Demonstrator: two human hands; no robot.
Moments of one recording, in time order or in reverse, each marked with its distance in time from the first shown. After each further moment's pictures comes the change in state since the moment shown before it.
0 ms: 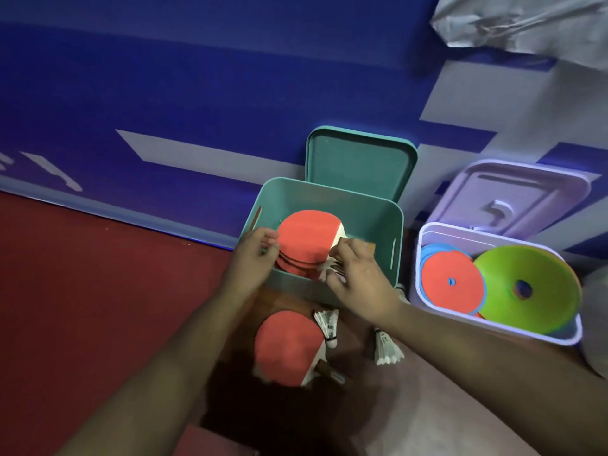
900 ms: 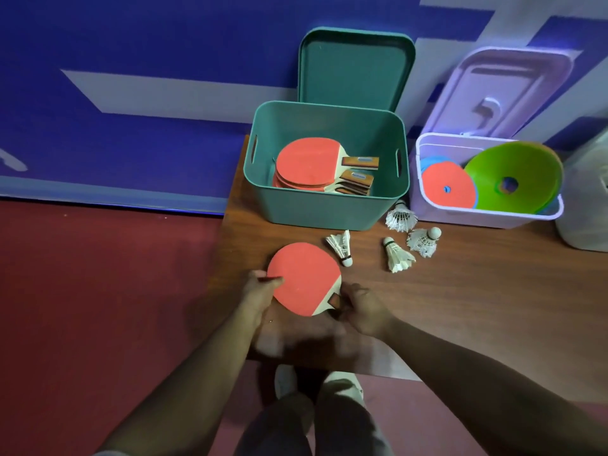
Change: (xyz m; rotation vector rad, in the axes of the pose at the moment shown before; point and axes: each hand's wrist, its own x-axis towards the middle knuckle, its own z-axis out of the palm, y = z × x) left_hand -0.142 -0.152 0.021 -0.357 -0.243 -0.831; right_hand -0.156 0.004 0.168 0.101 -0.360 0.498
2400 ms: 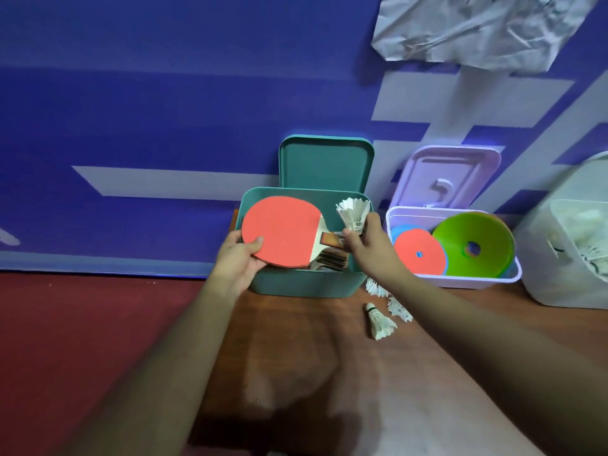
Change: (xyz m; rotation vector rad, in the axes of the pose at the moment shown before) left_hand -0.037 0.230 0.013 -0.553 -0.262 0.319; right_hand 0.037 -0.091 -0.218 0.361 0.626 -0.120
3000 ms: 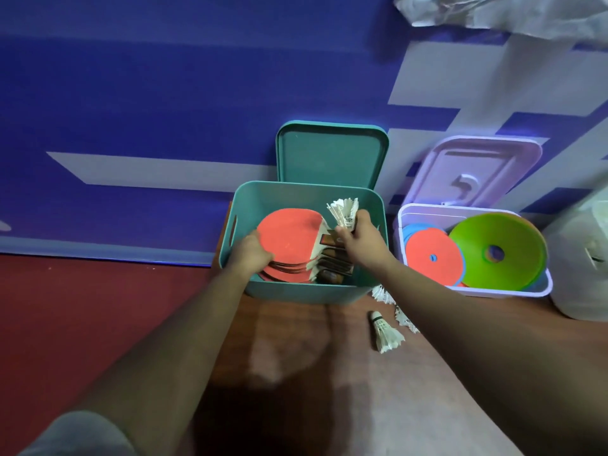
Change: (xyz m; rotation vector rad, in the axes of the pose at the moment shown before) left_hand 0.087 -0.029 0.004 1.415 0.106 0.056; right_hand 0.073 0.038 0.038 -0.064 -0.118 0.119
